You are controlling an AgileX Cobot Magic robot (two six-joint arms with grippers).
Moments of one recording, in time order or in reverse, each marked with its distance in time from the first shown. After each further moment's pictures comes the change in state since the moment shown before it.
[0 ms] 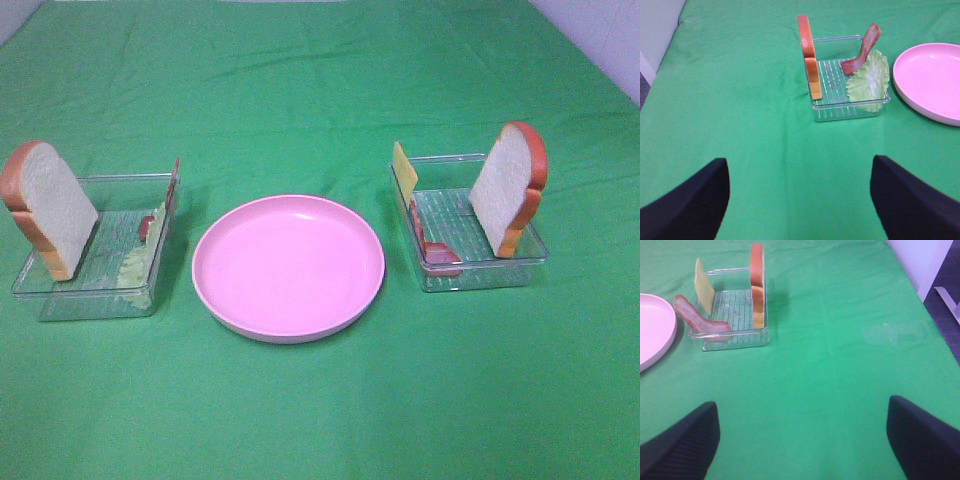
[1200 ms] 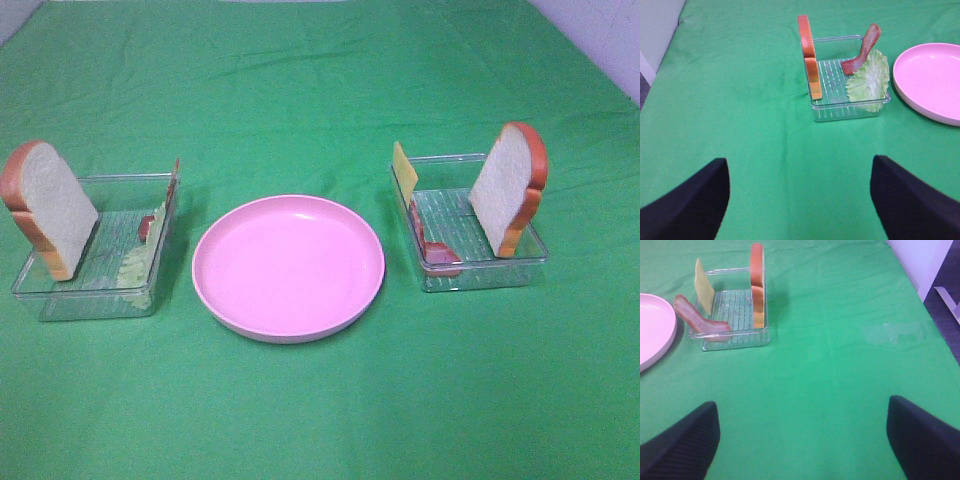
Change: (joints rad) left arm 0.000 0.000 0.000 0.000 0.000 0.000; right arm 0.000 0.000 0.000 0.000 0.000 0.000
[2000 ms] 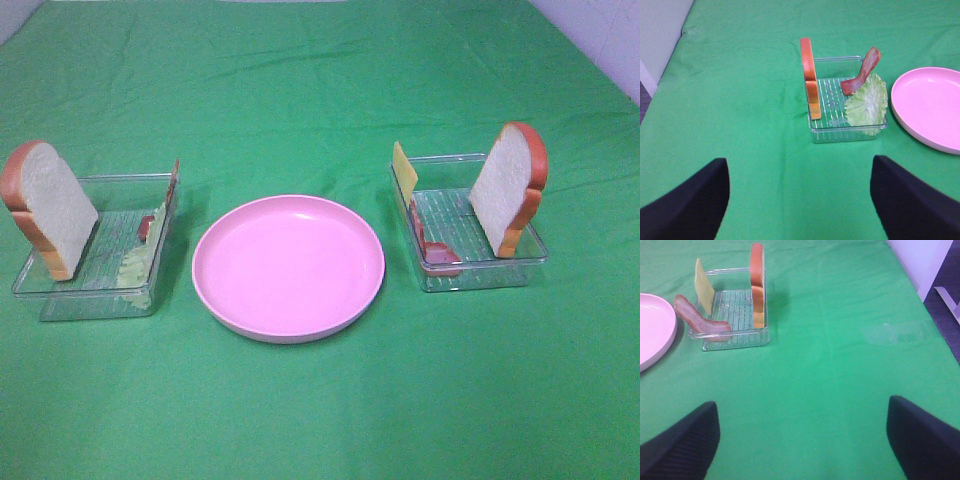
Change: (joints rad) left arm 0.000 0.171 -0.078 0.000 -0.093 -0.041; right arm 0.000 0.000 0.000 0.000 0.000 0.000
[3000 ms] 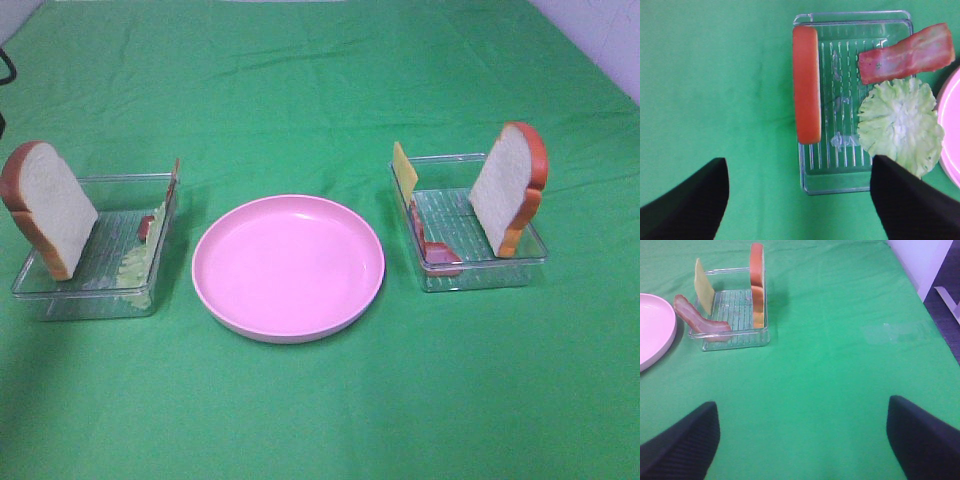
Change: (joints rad) left arm -0.001 1.484 -0.753 -0.056 -0.013 -0.004; right arm 0.000 0.000 0.000 0.000 0.000 0.000
